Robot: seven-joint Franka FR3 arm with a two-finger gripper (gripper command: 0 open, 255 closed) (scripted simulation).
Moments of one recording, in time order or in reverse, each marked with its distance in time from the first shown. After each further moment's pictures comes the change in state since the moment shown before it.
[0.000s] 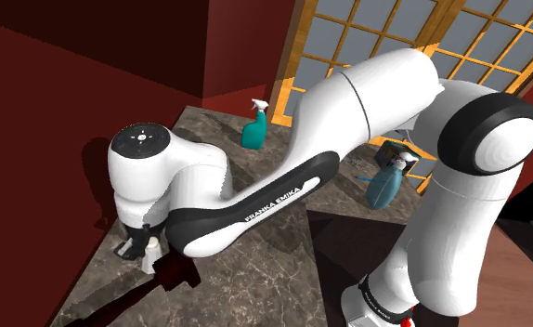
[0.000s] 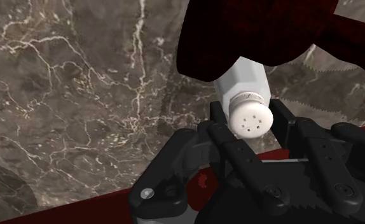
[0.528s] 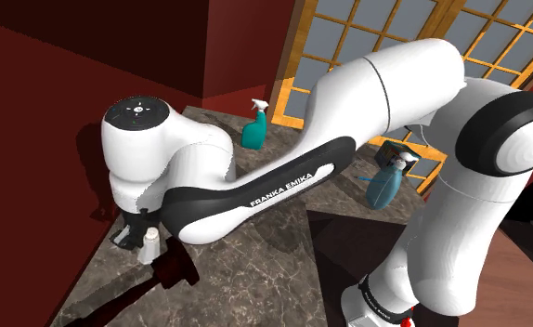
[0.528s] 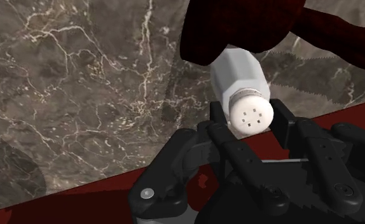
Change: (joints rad) arm -0.015 -0.056 0.021 0.034 0.053 -0.079 -0.043
